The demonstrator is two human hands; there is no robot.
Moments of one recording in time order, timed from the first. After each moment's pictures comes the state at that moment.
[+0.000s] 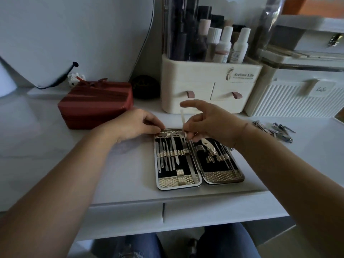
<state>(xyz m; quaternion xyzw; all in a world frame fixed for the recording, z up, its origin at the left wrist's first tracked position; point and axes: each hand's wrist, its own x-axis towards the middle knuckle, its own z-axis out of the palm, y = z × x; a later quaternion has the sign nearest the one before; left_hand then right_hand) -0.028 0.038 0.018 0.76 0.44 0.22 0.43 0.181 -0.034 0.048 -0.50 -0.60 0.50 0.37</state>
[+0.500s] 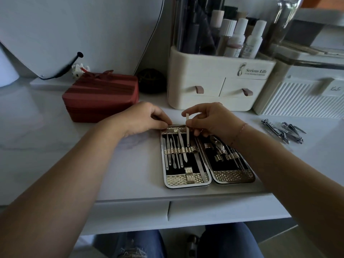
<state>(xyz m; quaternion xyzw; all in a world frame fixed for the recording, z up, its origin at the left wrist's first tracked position) -0.028 0.042 0.016 0.77 0.44 0.21 0.40 0.175 -0.013 0.027 -0.58 -0.62 0.40 0.35</state>
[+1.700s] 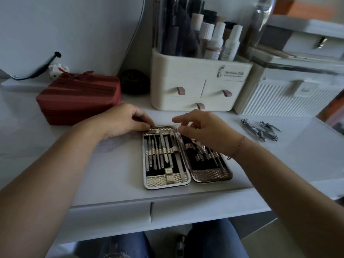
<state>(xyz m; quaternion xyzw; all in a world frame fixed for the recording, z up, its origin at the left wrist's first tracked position) -0.027 0.044 0.015 0.77 0.43 0.21 0.41 0.190 -0.047 0.034 -0.59 -0.74 0.18 0.26</state>
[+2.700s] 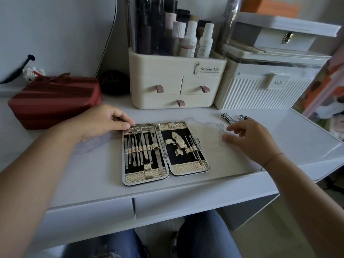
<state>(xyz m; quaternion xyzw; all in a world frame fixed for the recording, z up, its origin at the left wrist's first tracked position) -0.028 0.041 0.015 0.77 0.44 0.22 0.41 0.307 -0.108 0.009 -0.77 -0.58 0.02 0.27</state>
